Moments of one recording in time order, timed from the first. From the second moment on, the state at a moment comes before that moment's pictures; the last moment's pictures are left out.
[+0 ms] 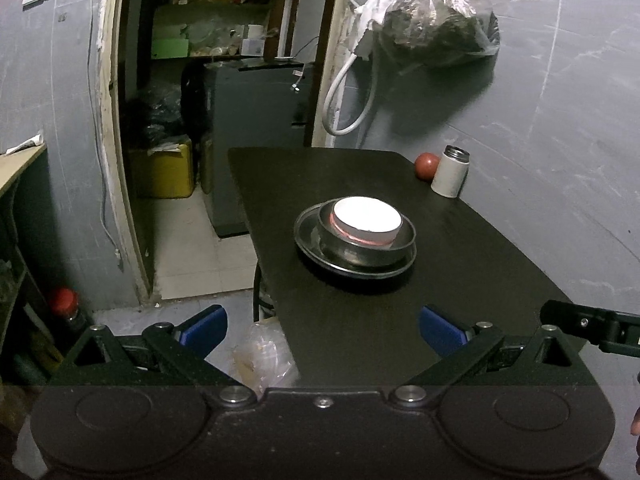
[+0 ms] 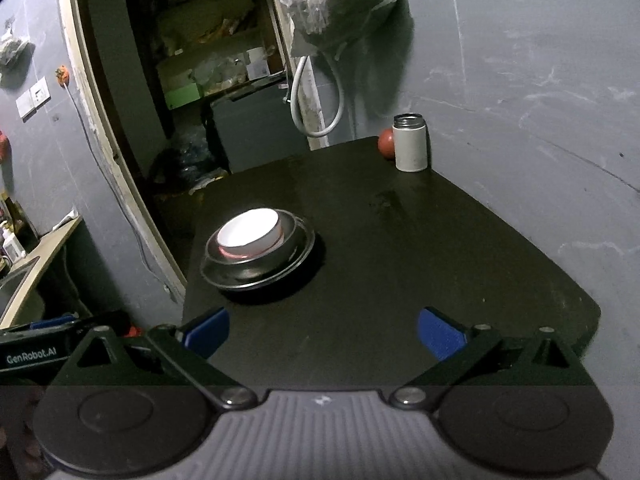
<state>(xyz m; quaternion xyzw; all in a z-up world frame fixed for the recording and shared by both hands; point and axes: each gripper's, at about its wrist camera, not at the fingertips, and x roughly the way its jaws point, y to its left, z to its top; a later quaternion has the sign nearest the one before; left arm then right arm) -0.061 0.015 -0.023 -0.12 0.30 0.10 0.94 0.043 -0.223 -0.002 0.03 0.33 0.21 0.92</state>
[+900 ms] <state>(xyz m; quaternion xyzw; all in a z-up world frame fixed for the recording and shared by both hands) -0.093 0.005 -0.032 -0.12 0.31 0.09 0.94 -0.012 -0.229 -0.007 0.02 0.34 0.20 0.92</state>
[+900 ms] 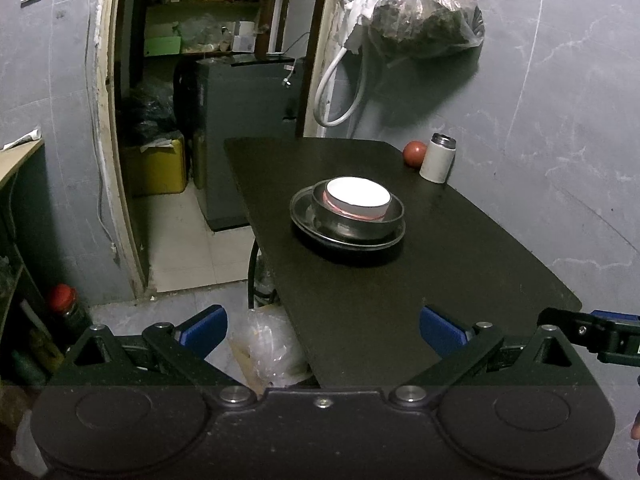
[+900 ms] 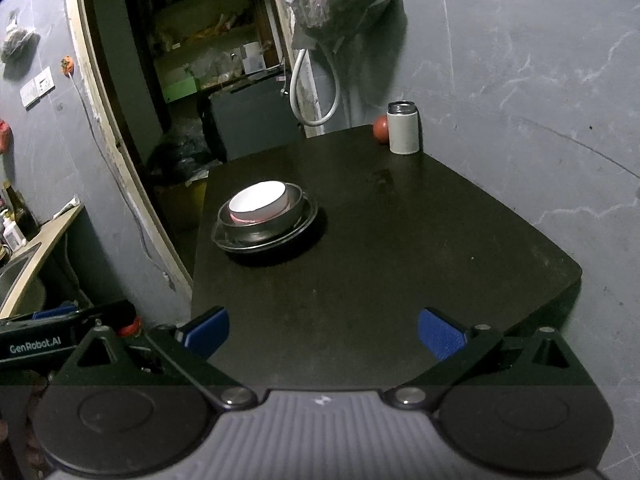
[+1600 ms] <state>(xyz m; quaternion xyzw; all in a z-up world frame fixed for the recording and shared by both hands) -0.091 0.012 -0.036 -0.13 0.31 0.09 0.94 -0.013 -0.225 -0.008 0.02 0.34 0.19 0.92</state>
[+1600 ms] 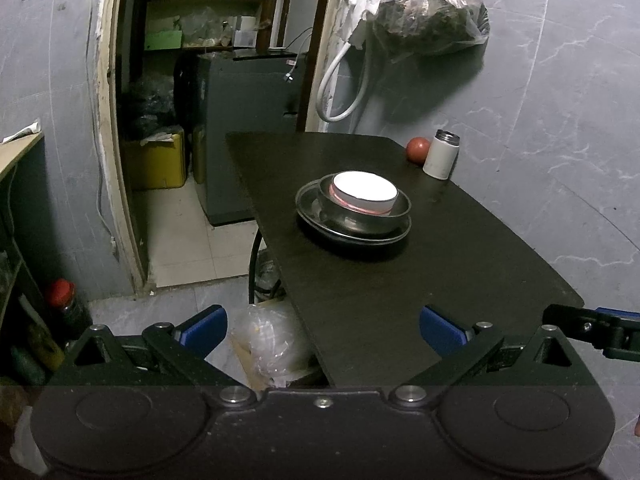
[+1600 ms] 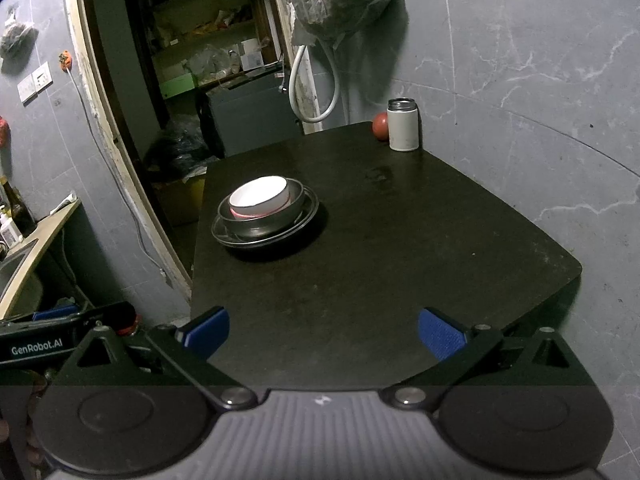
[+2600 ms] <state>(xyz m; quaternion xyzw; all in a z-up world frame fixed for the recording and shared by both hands) -0.087 0.012 -0.039 -0.12 0.32 0.09 0.94 -0.012 -0.225 -0.011 0.01 0.35 0.19 0.92</state>
